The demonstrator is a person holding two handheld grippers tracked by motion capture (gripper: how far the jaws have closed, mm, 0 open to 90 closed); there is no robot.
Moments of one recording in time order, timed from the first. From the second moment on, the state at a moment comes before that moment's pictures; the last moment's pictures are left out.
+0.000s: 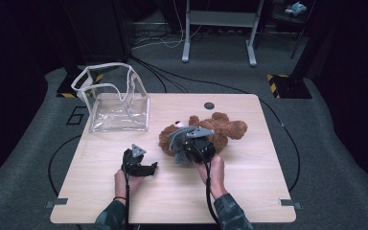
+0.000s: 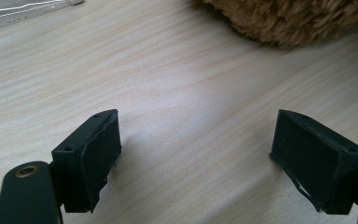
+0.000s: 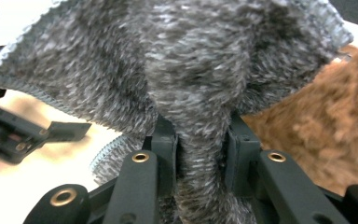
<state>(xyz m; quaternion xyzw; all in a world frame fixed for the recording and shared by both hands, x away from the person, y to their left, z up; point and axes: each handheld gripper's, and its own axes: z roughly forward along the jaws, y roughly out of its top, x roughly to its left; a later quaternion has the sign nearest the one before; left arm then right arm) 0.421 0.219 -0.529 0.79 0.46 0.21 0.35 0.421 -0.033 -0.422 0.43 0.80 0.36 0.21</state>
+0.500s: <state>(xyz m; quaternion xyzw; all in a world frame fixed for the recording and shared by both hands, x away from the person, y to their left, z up) 0.421 0.219 -0.529 0.79 0.46 0.21 0.35 0.416 -0.006 -0.479 0.41 0.85 0.29 0.16</state>
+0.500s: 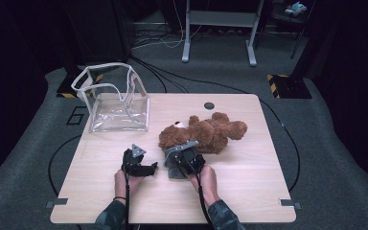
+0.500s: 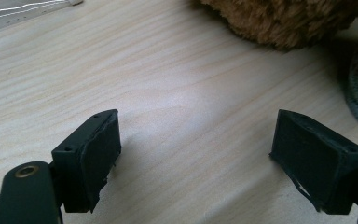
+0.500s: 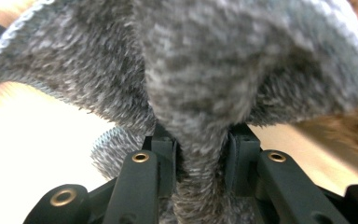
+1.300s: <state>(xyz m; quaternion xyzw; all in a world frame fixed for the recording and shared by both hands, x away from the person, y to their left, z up) 0.421 0.219 -0.529 0.79 0.46 0.21 0.35 0.424 -0.086 -0.407 0.50 0.76 0.32 0.26</state>
